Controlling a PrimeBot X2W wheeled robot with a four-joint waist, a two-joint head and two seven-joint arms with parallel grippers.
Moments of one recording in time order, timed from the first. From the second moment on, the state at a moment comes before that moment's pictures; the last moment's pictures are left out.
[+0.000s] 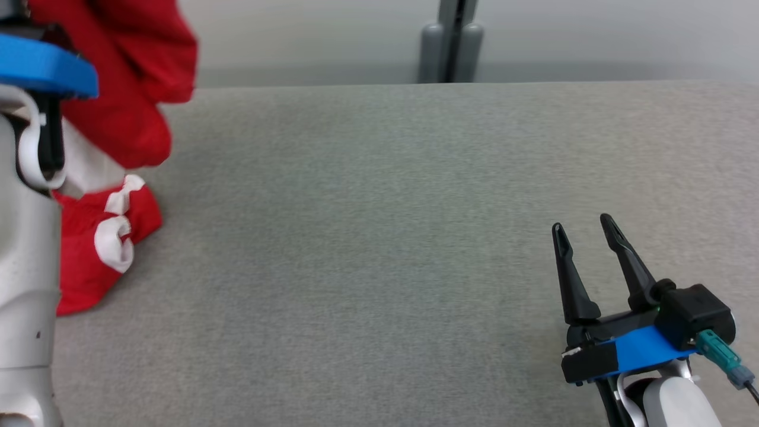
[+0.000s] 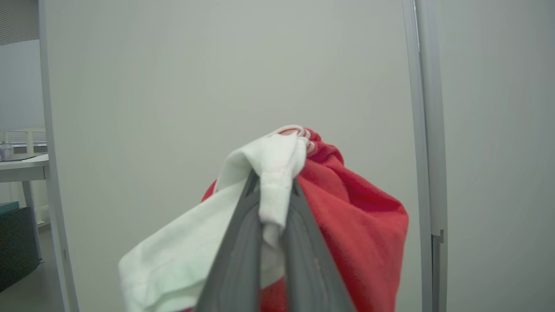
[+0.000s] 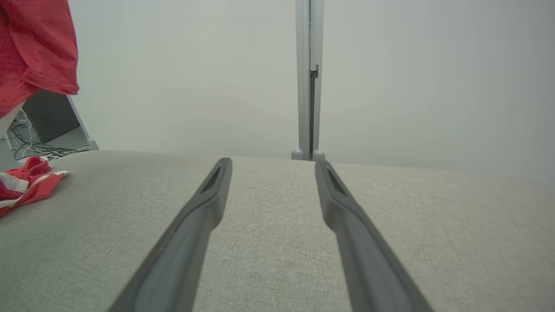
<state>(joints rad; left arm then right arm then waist) -0.93 0.36 -0.14 0.57 -0.32 -0.07 -0.26 -0.14 -0.05 0.04 0.06 0.11 0.13 -0.18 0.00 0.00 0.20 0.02</state>
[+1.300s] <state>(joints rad) -0.45 0.10 -0.45 0.50 -0.38 -0.04 -0.21 -0.15 -0.05 0.07 0.17 0.18 0.13 -0.26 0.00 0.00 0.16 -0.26</state>
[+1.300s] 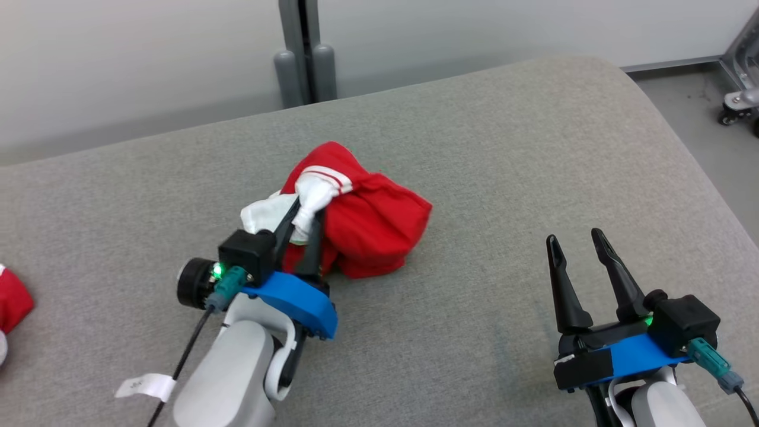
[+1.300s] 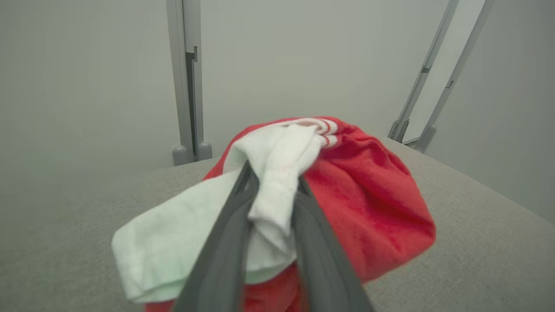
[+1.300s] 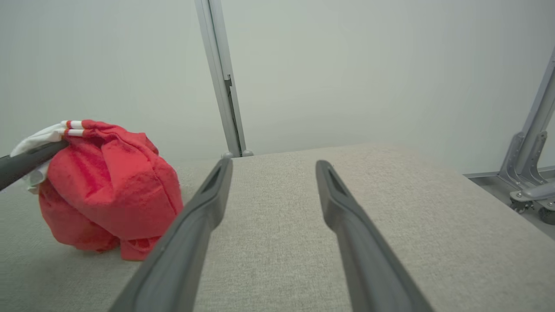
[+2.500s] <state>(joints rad) -0.09 0.25 -0.18 0.22 -0.41 0.08 -0.26 -0.05 -0.05 0.00 0.17 0.15 0.13 -0.22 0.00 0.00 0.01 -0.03</state>
